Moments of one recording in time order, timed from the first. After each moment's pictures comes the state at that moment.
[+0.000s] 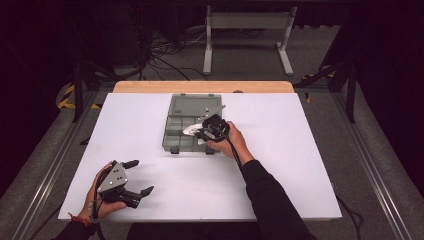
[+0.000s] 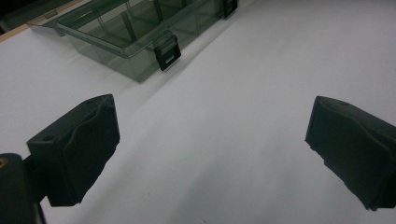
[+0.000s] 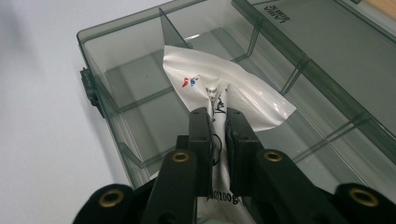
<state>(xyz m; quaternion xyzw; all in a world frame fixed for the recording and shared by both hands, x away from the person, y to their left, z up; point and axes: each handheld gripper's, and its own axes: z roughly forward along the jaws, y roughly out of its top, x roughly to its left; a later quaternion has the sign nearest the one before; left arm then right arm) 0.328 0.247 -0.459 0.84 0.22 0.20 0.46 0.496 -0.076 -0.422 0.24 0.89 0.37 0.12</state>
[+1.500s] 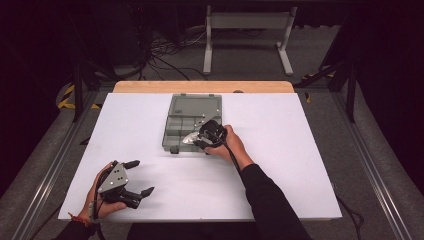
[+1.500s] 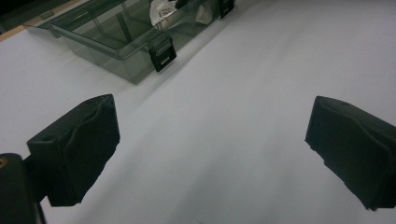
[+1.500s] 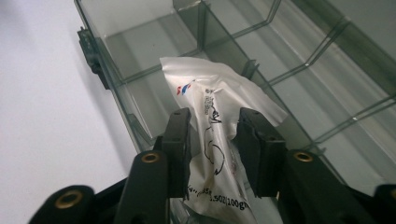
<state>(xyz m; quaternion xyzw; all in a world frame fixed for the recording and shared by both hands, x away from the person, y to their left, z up) 0.327 0.245 -0.458 0.84 0.21 0.20 0.46 0.485 -0.069 -0.432 0.25 0.90 0.33 0.12</state>
